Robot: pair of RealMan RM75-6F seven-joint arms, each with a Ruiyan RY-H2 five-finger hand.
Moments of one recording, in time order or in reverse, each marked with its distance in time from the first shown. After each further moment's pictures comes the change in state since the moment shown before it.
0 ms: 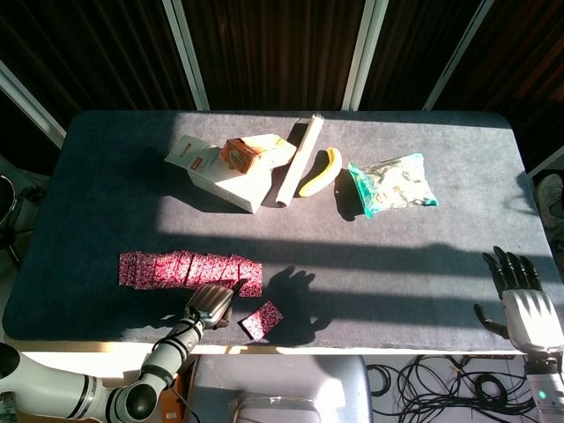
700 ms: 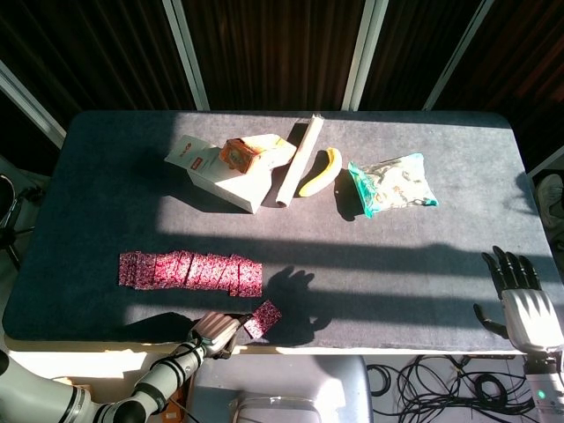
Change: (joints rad) left arm 0.023 0.046 0.054 -0.139 0.027 -0.080 -0.007; right arm 0.002 -0.003 -0.001 0.000 -0.001 -0.002 -0.008
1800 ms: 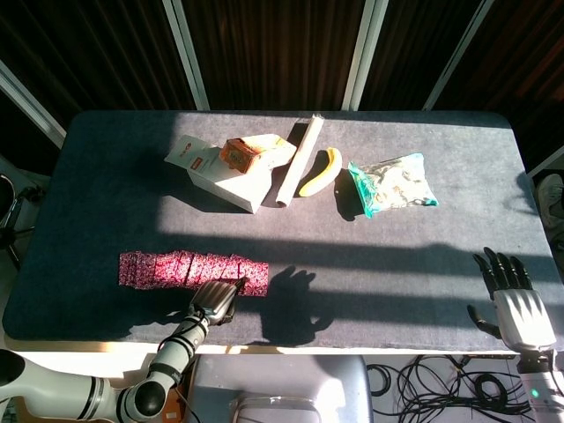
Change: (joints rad) left arm 0.036 -0.112 -0.134 0.180 -0.040 0.095 0.102; right arm 0.010 -0.006 -0.006 -0.006 -0.008 -0.014 -0.016
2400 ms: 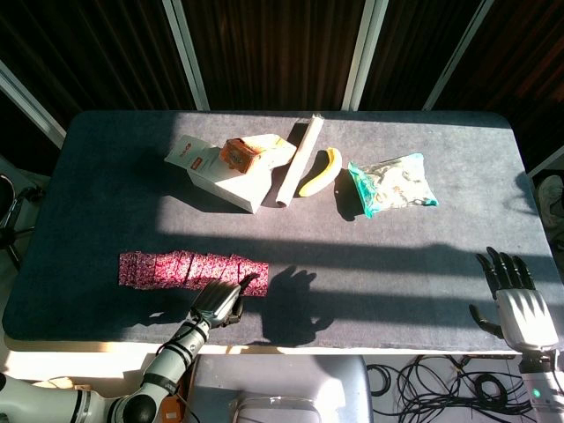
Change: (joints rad) left arm 0.128 0.012 -0.057 -0.063 0.218 -0.015 -0.114; right arm -0.002 0.000 0.003 0.004 0.005 0.003 0.000
